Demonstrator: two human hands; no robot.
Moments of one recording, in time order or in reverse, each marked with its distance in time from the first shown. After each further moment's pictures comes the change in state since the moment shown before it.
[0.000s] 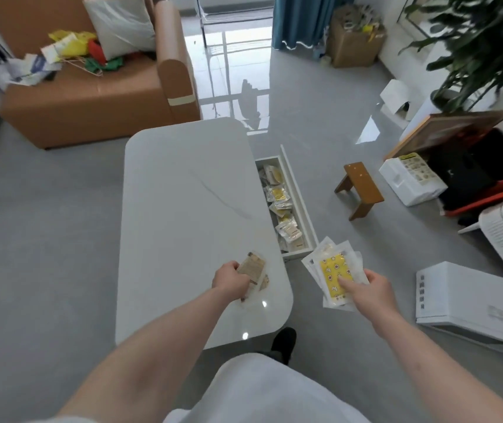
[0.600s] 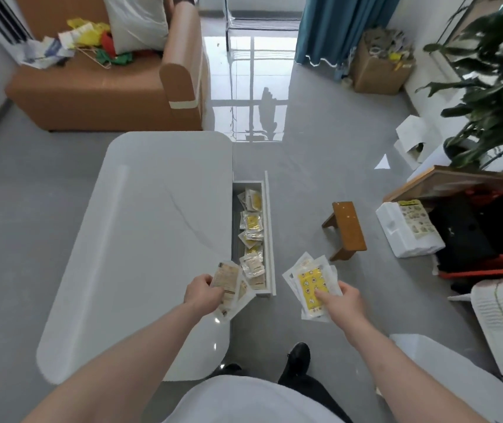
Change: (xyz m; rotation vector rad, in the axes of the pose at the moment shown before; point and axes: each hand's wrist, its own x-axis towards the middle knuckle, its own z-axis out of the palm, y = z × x) left_hand 0.076 0.169 0.100 -0.178 0.135 -0.174; right_hand 0.246 -0.060 -0.120 -0.127 -0.199 0.023
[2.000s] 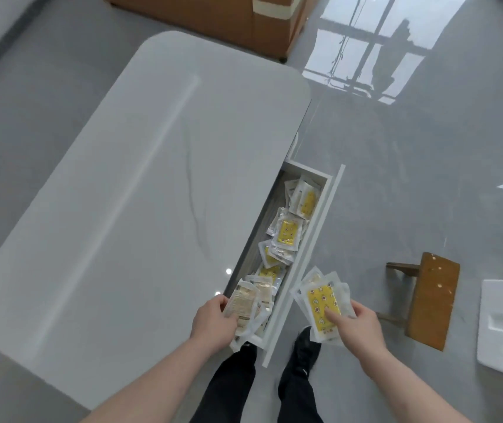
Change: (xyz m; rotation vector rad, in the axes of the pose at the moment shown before) left_hand 0.265 0.033 0.148 -0.116 0.089 -0.301; right_hand 0.387 -0.068 0.110 -0.346 -0.335 0.023
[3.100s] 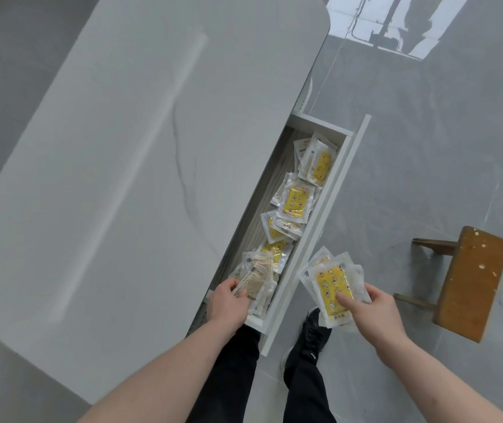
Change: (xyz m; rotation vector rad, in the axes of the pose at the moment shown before) left_hand 0.078 -0.035 0.109 -0.039 0.118 -0.147; right_hand 0.083 0.065 0.011 0.046 -0.111 0.016
